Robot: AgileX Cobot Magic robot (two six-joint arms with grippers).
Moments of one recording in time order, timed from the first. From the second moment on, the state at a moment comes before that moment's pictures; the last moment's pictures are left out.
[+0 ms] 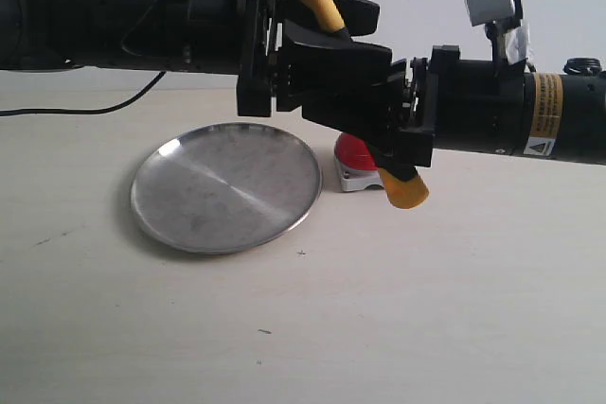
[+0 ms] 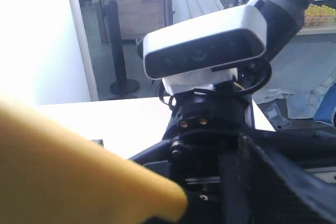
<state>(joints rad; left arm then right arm) -0.47 1.83 -1.27 -1.73 1.20 2.08 0.23 1.63 -0.77 -1.24 -1.18 1.04</state>
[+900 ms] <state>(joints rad) -0.46 1.83 -1.28 -1.79 1.20 2.05 0.16 1.63 -0.97 -1.52 -1.24 1.43</state>
